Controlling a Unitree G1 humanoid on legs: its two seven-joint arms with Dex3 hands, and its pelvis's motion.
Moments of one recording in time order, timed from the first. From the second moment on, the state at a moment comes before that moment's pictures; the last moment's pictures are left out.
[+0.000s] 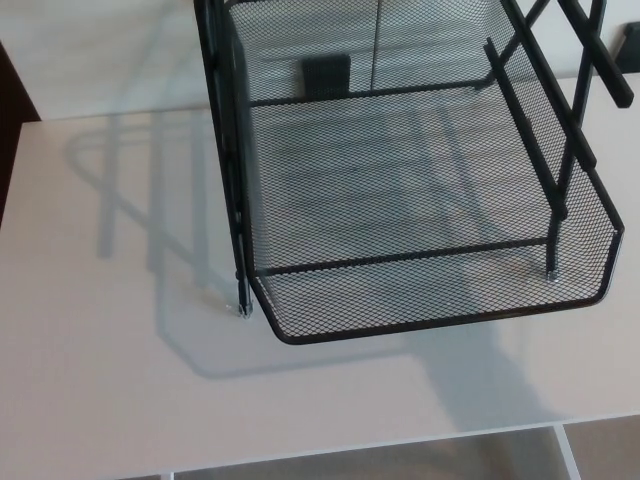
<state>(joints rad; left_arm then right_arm) 0.07 0.79 0.12 0.98 0.02 0.23 -0.39 -0.87 -0.79 0.11 0.17 -0.67 -0.08 -0.08</state>
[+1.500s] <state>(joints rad) 0.06 0.79 0.12 0.98 0.02 0.23 -0.39 -0.74 -0.67 0.49 -0.01 -0.62 -0.04 0.48</state>
